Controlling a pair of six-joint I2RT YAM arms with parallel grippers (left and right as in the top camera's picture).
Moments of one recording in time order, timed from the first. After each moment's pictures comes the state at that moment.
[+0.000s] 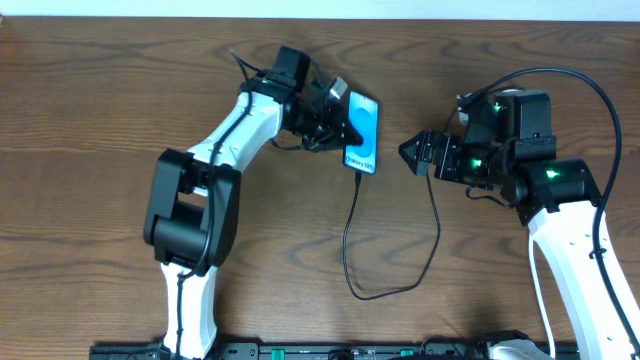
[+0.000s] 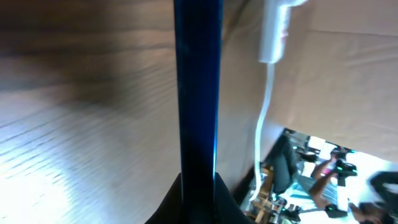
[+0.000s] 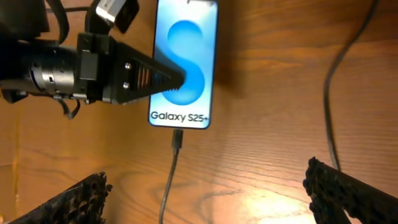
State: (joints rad) left arm -0.34 2.16 1.62 -0.69 0.93 -0.42; right arm 0.15 1.30 1.17 -0.82 -0.42 0.38
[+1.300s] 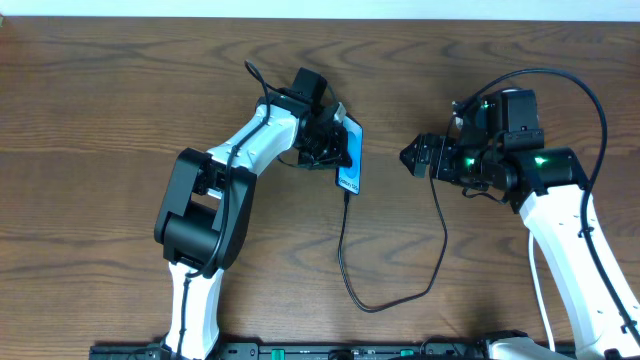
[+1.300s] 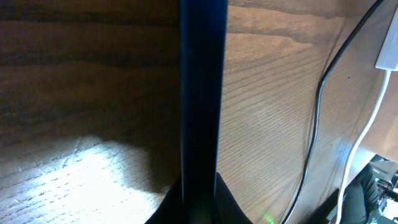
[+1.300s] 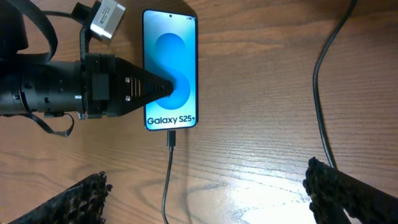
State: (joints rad) left arm -0.41 2.17 1.55 -0.70 0.62 -0.40; right arm 0.15 1.37 1.17 -0.85 -0.38 0.38
